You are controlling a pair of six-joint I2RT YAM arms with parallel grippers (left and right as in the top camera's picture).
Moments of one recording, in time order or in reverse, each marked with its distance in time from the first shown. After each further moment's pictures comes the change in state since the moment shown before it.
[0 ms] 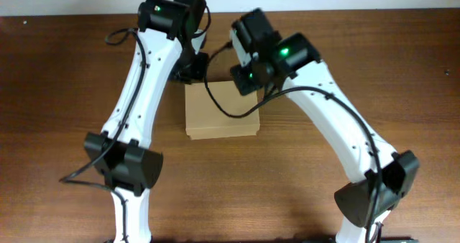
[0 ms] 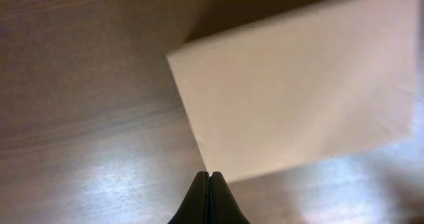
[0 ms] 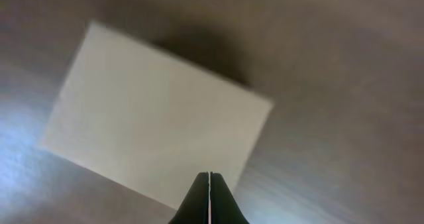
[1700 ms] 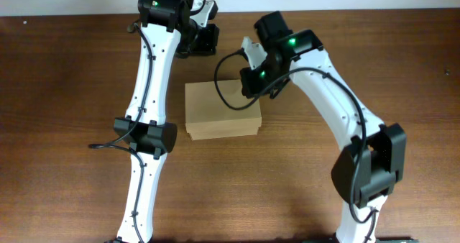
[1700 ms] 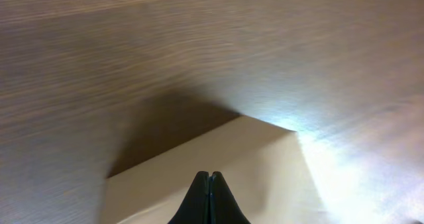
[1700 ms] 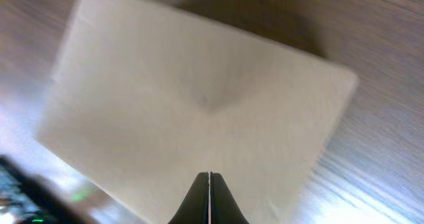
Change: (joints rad) left arm 0.085 0.507 0.748 0.000 0.359 0.007; right arm -0.130 0.102 -0.145 0.053 -0.374 -0.002
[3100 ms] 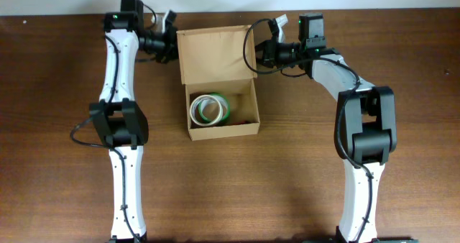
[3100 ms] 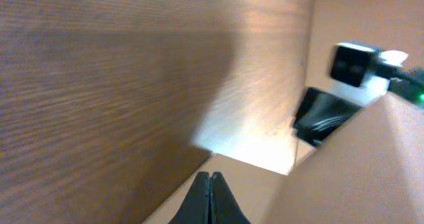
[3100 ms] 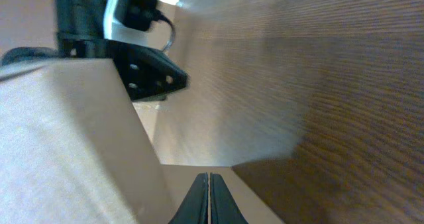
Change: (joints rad) left arm 0.280 0.185 -0.238 0.307 0.656 -0.043; right arm -0.289 0.321 -0.151 1.045 -0.775 0.502
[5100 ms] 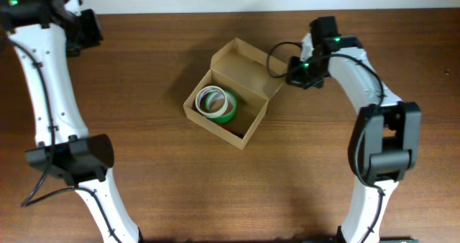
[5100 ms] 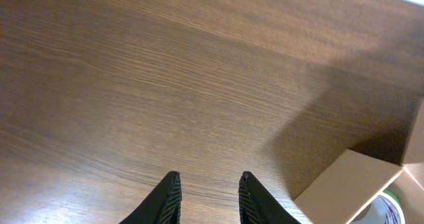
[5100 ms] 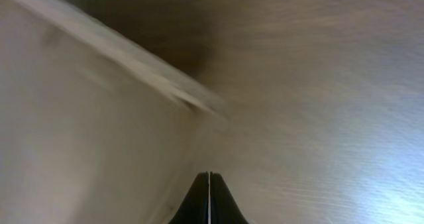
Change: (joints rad) left arm 0.153 -0.603 -0.209 -0.188 -0.967 0.046; right arm -0.015 -0.187 -0.005 -0.734 0.779 -0.280
